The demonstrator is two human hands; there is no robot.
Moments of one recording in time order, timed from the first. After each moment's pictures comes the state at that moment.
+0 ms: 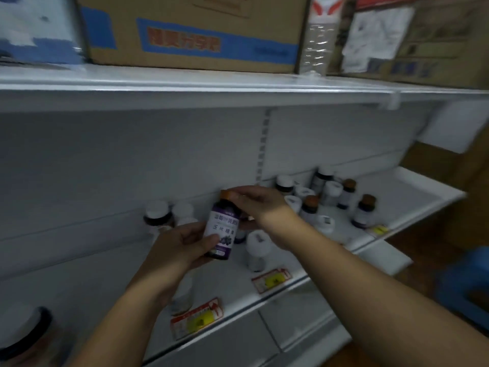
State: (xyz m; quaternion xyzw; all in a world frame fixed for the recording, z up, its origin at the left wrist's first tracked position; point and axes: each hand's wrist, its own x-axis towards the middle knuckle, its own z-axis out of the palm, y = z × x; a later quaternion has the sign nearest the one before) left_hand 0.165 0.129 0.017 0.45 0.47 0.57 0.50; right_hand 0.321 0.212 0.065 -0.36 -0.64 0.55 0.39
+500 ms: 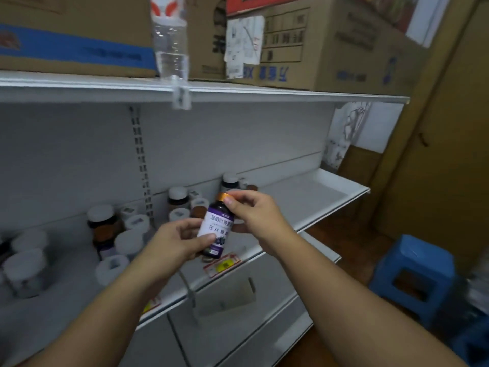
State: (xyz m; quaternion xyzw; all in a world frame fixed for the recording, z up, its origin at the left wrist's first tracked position) left_hand 0.410 0.225 0.030 0.53 0.49 0.49 0.48; right_hand 0.570 0.268 0.064 -0.38 -0.57 0.54 0.49
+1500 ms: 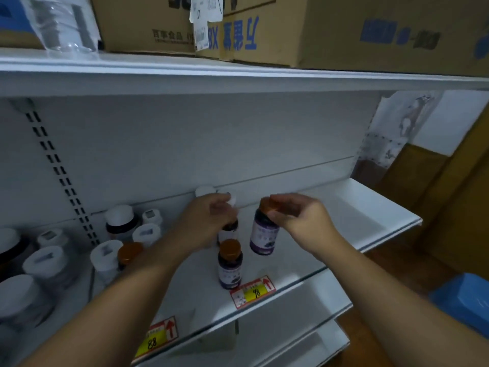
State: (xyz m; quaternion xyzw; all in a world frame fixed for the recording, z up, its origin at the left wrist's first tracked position) left_hand 0.537 0.462 0.024 0.56 0.60 0.46 0.33; right_hand 0.736 0.497 0.030 -0.43 -0.67 0.41 0.45
